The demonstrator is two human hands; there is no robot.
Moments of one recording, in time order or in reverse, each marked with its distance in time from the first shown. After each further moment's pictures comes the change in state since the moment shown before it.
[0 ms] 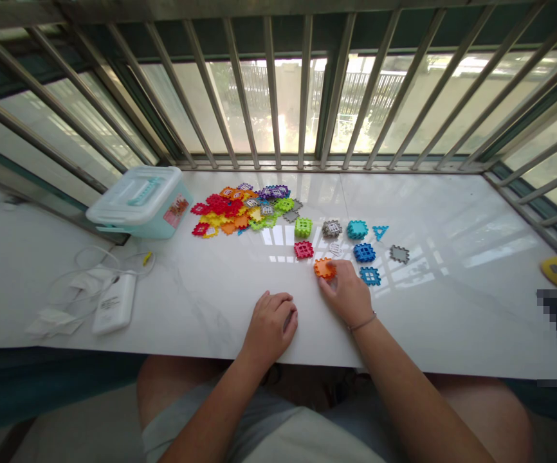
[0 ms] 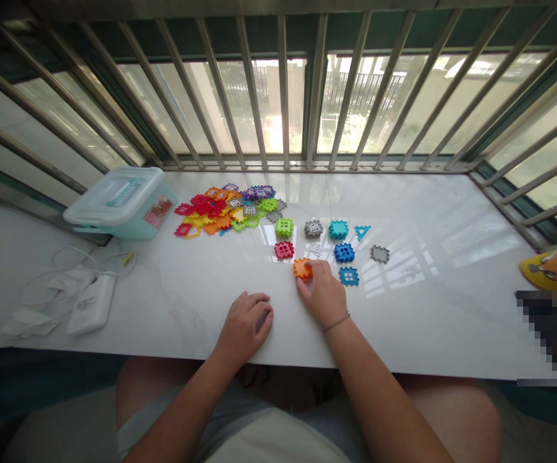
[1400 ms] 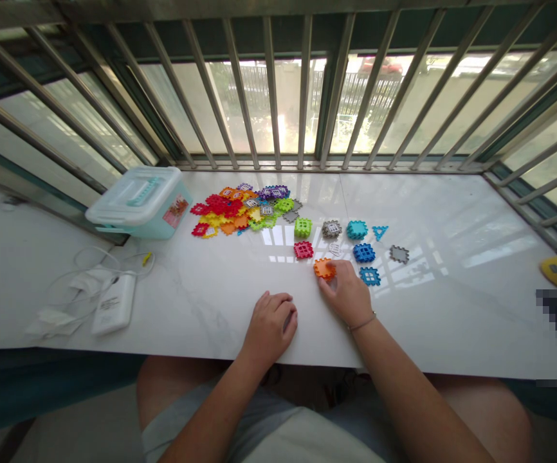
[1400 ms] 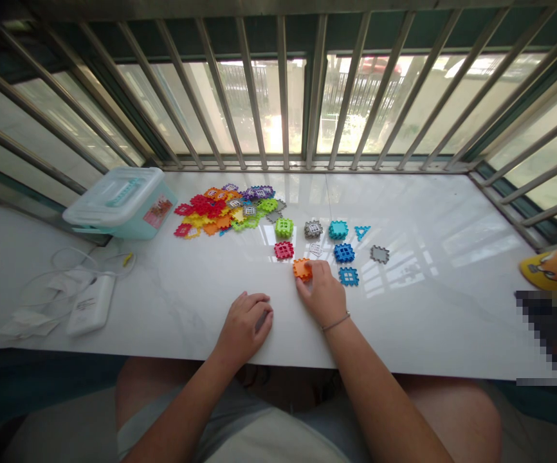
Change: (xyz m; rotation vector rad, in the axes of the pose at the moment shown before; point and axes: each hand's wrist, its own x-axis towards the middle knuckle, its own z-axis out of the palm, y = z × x) left_hand 0.000 0.000 0.000 0.003 -0.007 -0.003; right_hand 0.001 0.000 -0.001 0.000 -0.005 -0.010
